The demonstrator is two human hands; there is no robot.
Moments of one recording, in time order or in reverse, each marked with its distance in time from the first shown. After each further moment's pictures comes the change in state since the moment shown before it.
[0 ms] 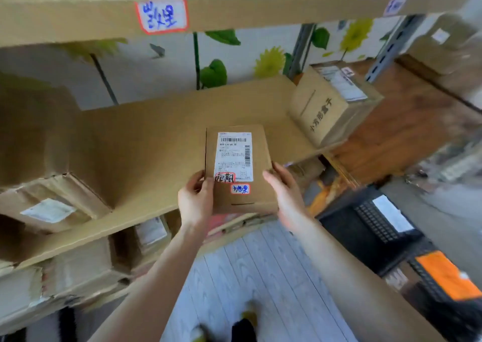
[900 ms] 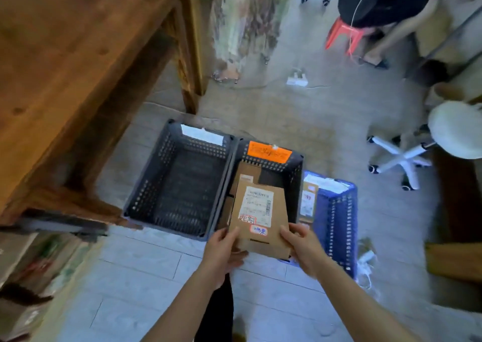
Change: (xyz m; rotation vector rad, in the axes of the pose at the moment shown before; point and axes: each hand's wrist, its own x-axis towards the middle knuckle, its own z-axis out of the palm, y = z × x) left_hand -0.371 -0.220 0.545 0.480 -1.086 -0.718; right_hand -0.112 0.162 -0.688 0.321 0.773 0.499
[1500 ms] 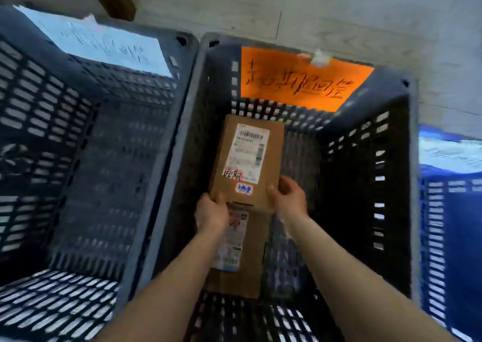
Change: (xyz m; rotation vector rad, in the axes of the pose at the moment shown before) left_hand 0.564 -0.084 0.043 0.537 0.451 0.065; right_hand 0.549 0.134 0.043 -0.032 0.224 -0.052
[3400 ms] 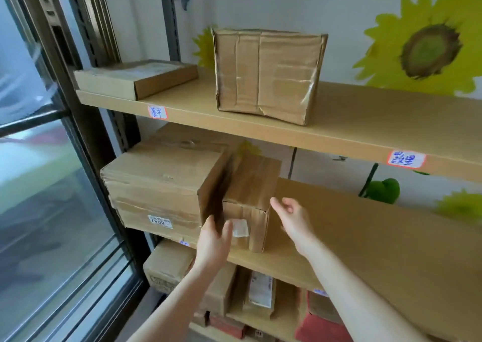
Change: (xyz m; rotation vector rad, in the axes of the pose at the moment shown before) left_hand -0.749 -0.544 -0.909 -0.881 1.396 -0.113; right_hand -1.260 0.028 0.397 -0.850 -1.524 -1.024
